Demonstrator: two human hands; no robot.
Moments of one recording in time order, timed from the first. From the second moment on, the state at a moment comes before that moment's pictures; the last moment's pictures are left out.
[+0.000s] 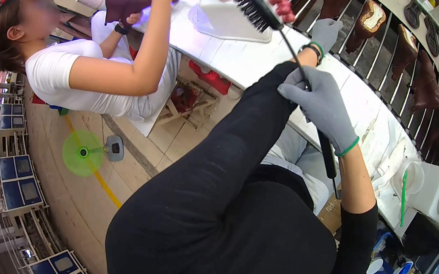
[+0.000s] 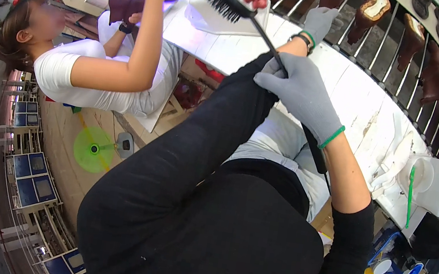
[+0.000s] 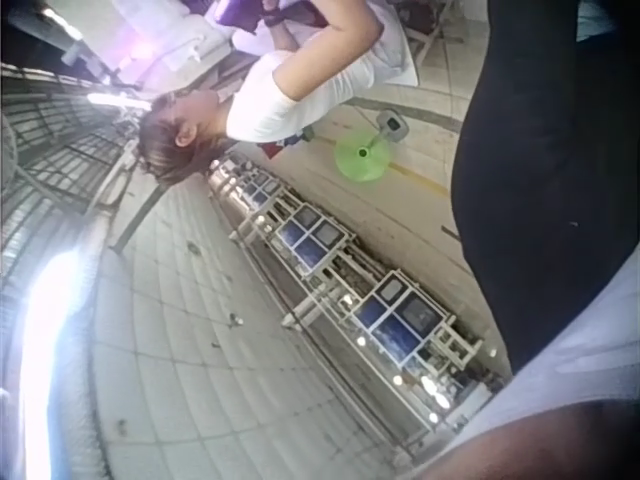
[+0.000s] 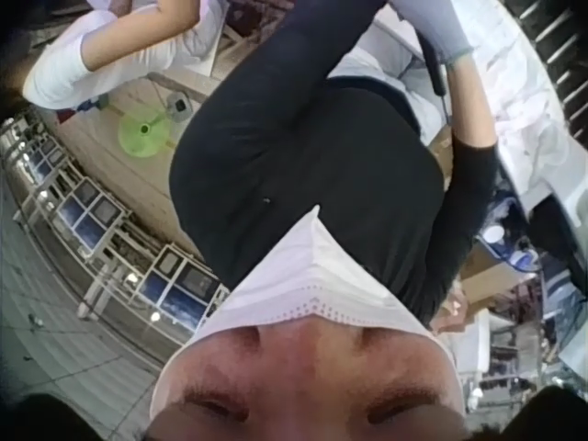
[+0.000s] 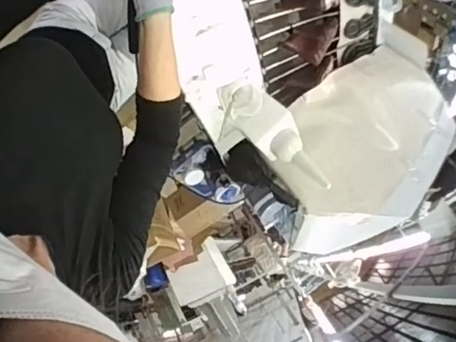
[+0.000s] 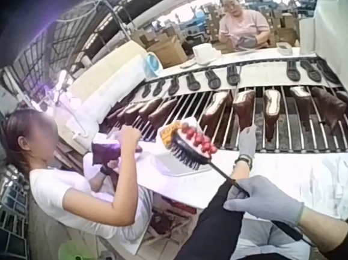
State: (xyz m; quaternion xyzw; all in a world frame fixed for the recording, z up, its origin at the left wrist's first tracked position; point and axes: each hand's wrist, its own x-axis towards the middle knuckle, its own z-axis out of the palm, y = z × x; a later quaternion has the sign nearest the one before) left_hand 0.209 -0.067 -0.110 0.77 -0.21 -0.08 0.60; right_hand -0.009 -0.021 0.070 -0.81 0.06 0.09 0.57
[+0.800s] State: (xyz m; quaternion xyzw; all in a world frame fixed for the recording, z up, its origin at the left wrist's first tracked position) left_hand 0.184 -0.063 -0.079 0.41 -0.62 0.67 0.01; right_hand -0.124 -0.142 0.099 -0.85 0.17 -0.04 0.50
